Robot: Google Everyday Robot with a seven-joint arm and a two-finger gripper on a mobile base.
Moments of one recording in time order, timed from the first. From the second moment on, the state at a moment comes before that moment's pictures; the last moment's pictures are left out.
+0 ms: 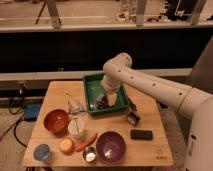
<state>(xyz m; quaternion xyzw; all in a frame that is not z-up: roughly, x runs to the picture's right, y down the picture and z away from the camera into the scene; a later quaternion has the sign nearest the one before) 0.008 0.028 0.802 -0.22 -0.14 -0.15 0.95</state>
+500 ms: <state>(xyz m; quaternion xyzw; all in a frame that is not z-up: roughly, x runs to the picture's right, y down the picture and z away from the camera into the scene) -0.014 0.008 0.823 -0.20 -0.16 -0.34 0.91</state>
